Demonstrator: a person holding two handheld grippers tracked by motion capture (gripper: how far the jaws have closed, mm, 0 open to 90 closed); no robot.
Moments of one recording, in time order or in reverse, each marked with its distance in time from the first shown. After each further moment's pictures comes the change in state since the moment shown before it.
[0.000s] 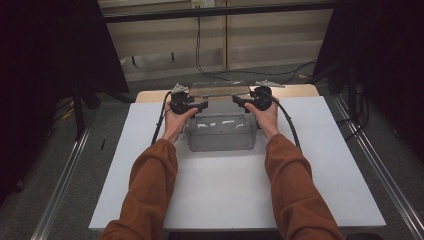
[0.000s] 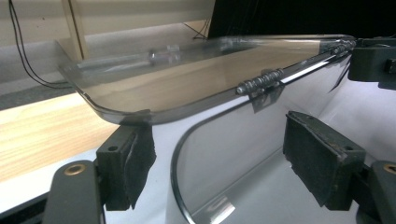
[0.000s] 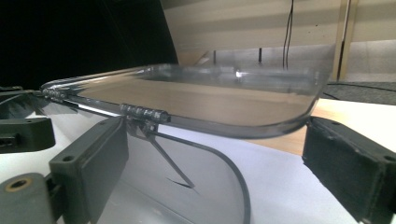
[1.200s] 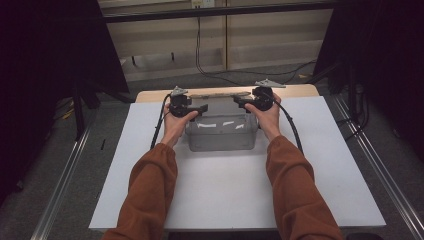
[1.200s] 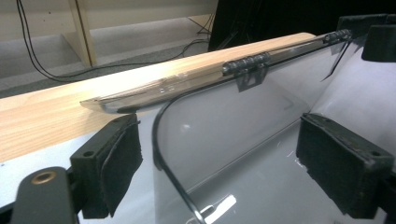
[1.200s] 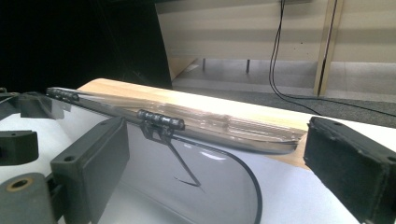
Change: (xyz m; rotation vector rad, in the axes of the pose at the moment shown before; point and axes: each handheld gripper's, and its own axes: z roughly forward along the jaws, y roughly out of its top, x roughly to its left) left arm -0.010 -0.004 -0.011 0.015 0.029 0.009; right arm 0.013 0.006 -0.015 -0.033 -0.048 -0.078
